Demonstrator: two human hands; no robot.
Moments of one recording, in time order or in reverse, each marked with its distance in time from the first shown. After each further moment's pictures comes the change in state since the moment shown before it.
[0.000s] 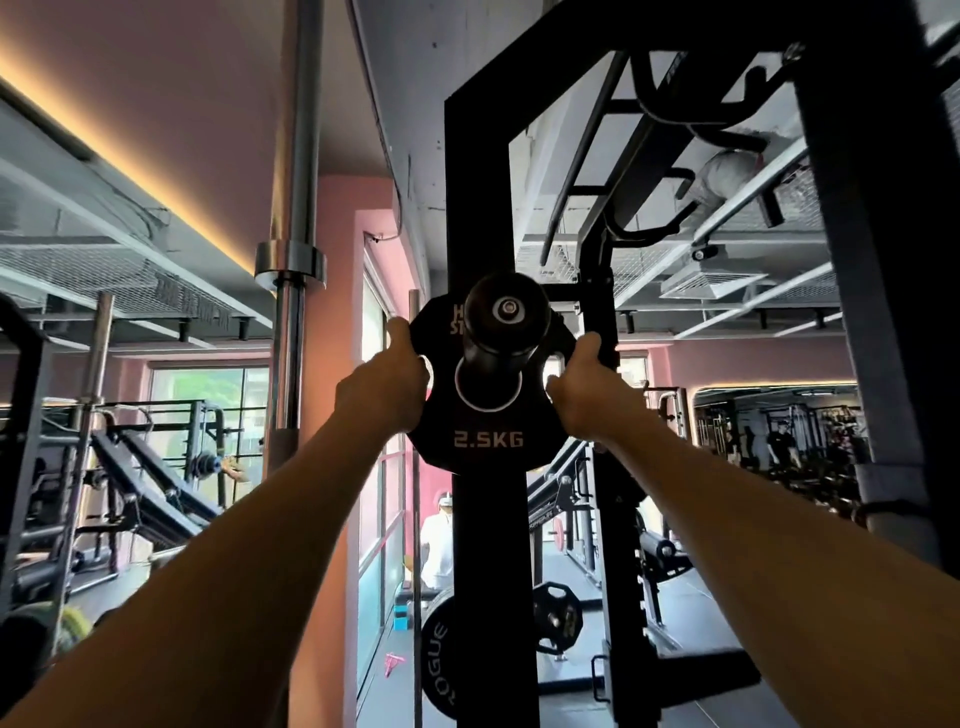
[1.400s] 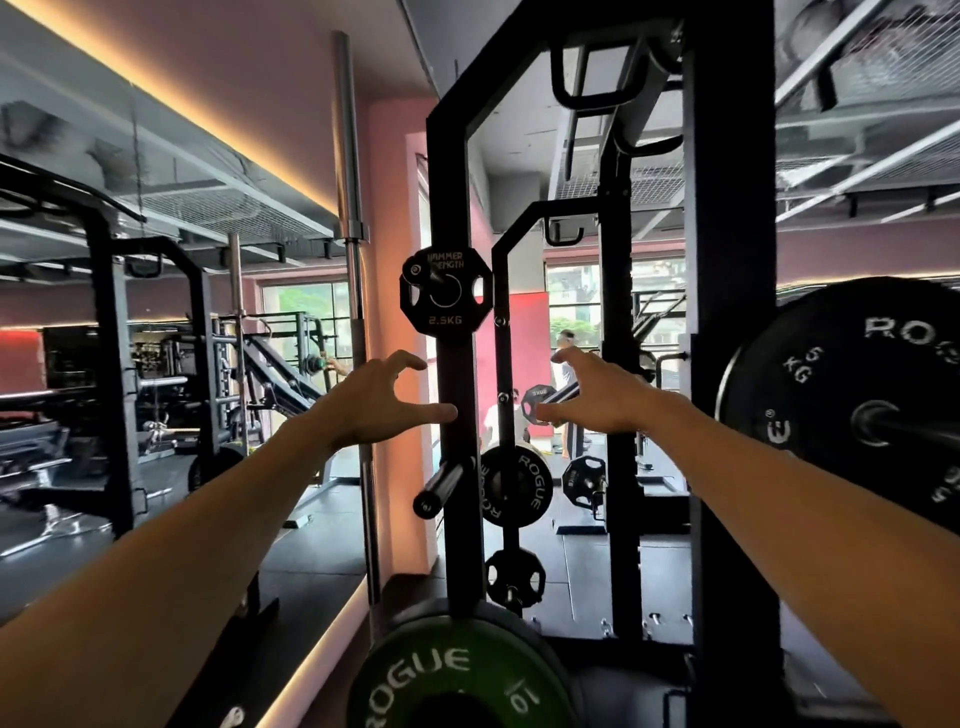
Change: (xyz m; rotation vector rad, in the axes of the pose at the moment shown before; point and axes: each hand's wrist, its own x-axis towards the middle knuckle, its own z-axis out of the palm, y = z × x) left_hand -0.348 0.218 -0.199 -0.105 -0.384 -0.197; right_hand -0.316 0.088 -0.248 -0.078 -0.473 -0.209
